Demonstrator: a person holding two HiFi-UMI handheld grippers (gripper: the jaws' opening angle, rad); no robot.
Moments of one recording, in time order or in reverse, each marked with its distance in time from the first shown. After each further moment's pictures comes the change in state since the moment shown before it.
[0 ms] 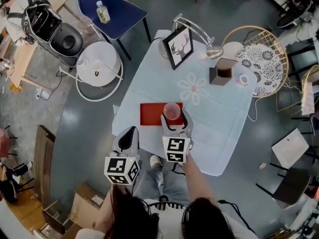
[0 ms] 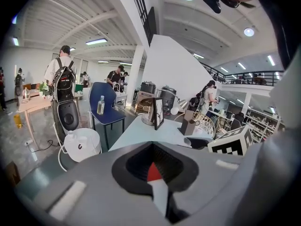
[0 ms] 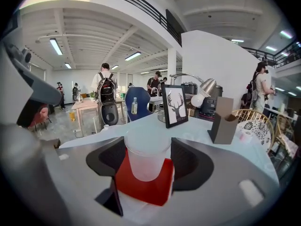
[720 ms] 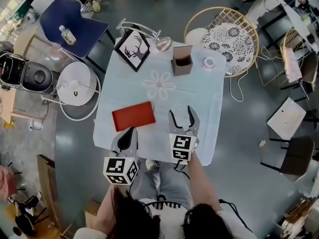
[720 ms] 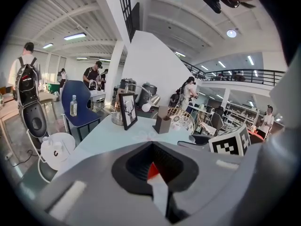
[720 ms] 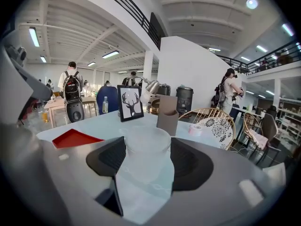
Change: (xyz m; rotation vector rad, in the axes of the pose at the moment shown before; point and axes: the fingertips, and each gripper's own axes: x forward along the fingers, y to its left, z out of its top) left arm 0.040 -0.110 -0.003 0.111 0.034 -0.215; right arm -0.074 -0.148 -0.035 0.086 -0.009 -0.299
